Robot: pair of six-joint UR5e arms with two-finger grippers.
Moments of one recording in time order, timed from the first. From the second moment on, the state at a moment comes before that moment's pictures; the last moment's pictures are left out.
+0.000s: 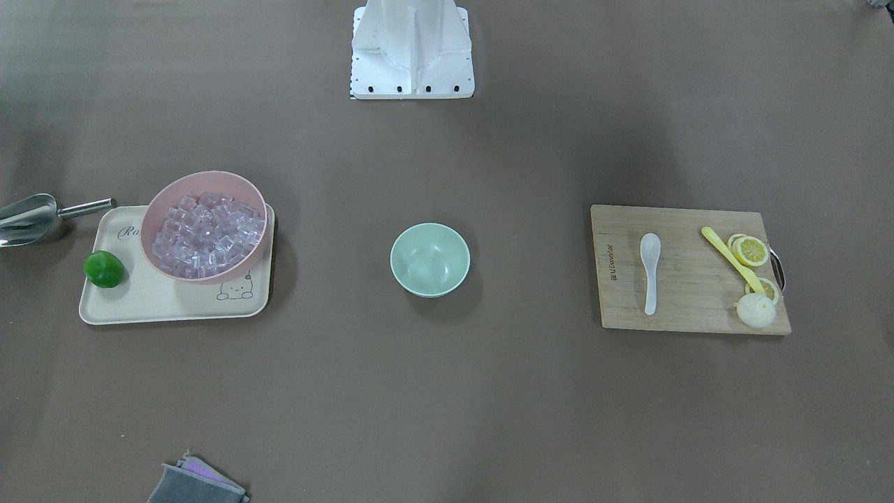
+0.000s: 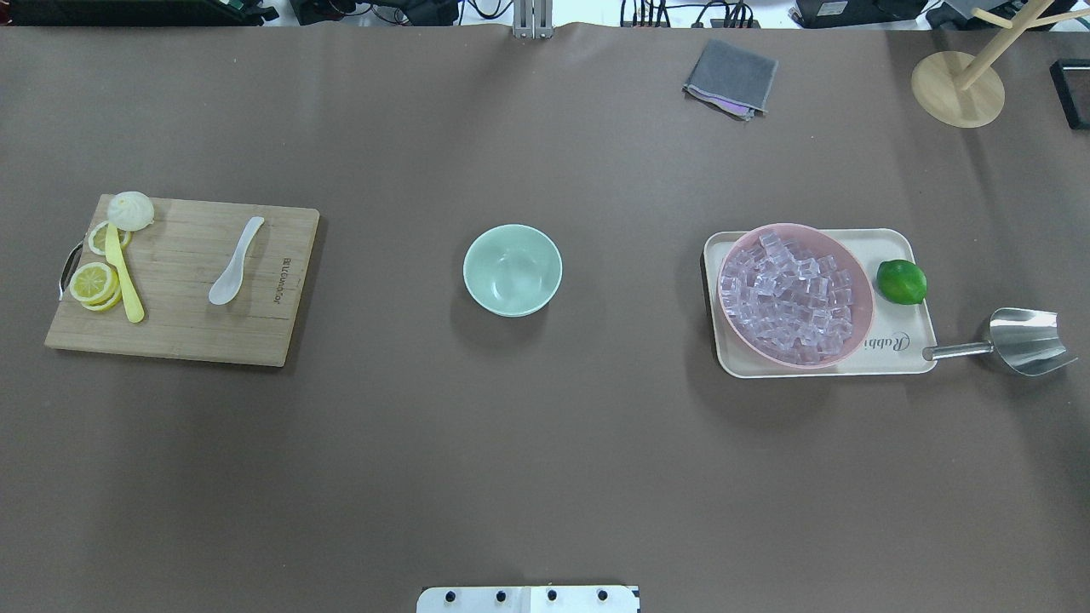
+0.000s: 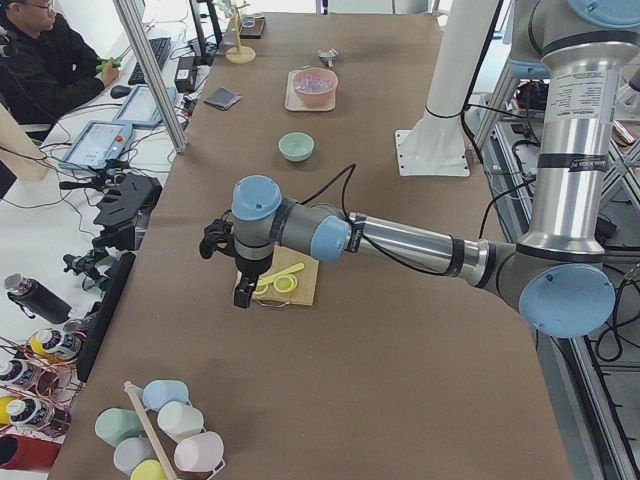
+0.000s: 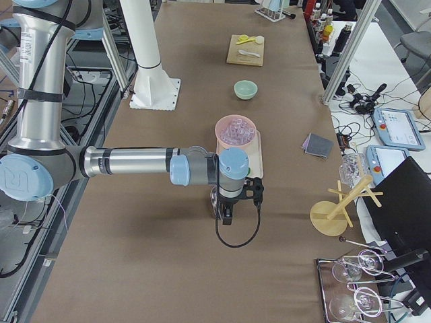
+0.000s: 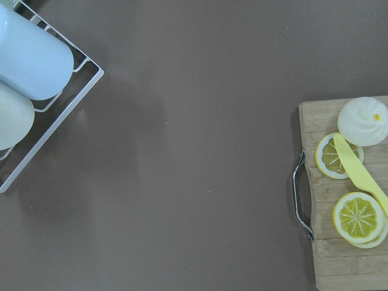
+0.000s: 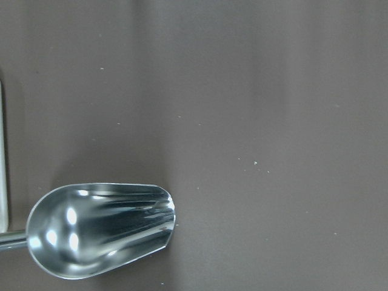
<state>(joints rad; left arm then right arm) -1.51 -1.61 -1.76 -1.73 -2.31 -0.06 1.51 -1.70 1.78 -1.58 2.39 0.05</state>
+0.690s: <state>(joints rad) -1.21 -1.68 -1.77 -2.00 -2.22 -0.58 1.51 -1.63 1.80 -1.58 2.41 0.05</state>
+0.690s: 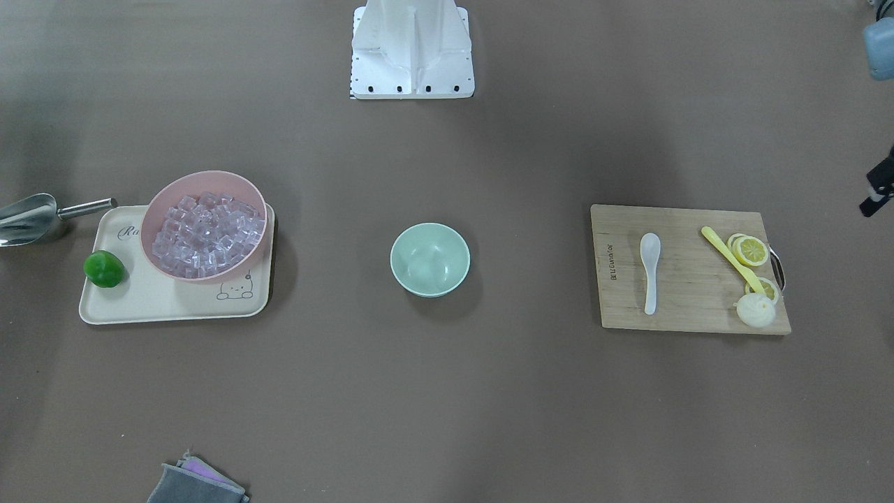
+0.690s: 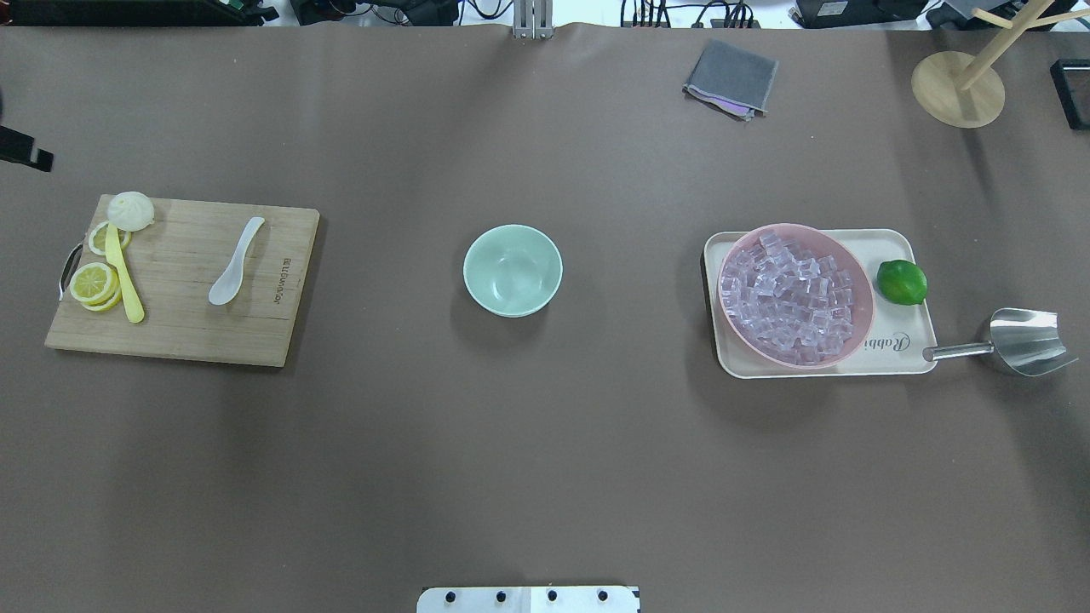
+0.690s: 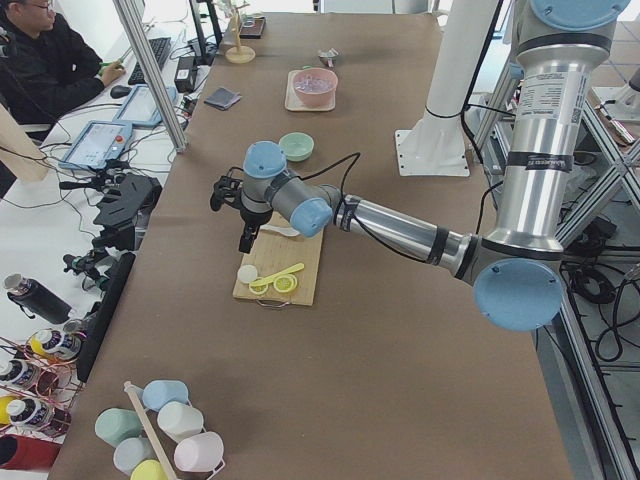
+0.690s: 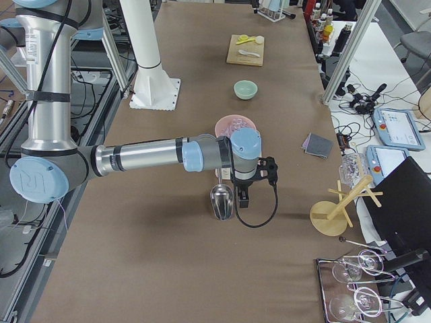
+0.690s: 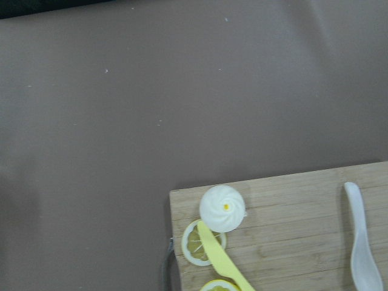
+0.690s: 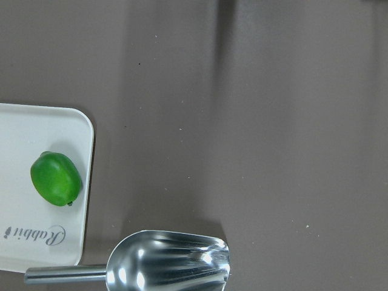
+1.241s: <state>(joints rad) -0.90 -1.79 -1.68 -2.07 -1.94 -0.82 1.51 -1.63 1.80 -1.58 2.44 0.06</state>
